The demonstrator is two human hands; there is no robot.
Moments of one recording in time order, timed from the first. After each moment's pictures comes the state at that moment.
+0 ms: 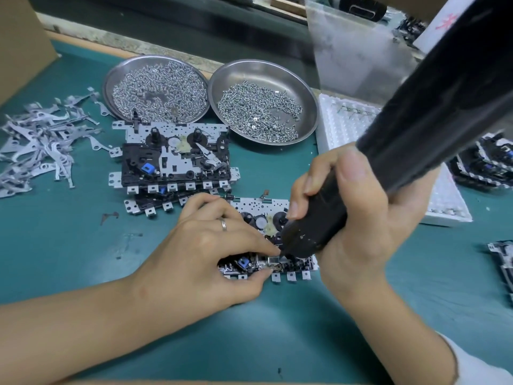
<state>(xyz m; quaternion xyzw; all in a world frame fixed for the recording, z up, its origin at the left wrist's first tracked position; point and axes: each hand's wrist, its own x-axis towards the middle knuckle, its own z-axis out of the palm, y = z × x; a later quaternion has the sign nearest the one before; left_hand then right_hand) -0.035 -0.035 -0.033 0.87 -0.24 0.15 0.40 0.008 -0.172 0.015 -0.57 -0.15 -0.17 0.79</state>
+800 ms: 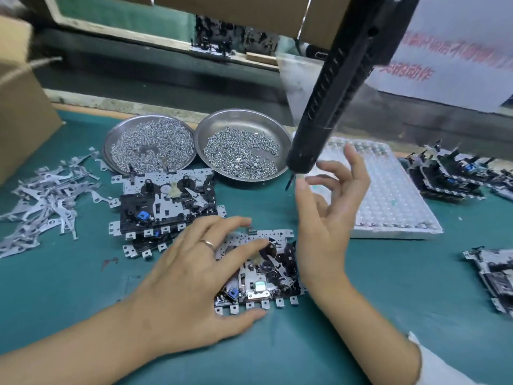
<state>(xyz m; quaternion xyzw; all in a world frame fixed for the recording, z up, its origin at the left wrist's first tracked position) -0.031 -0.027 -0.035 0.94 -0.26 0.12 0.20 0.029 -0.184 -0.011 -0.66 -0.08 -0.26 0.70</state>
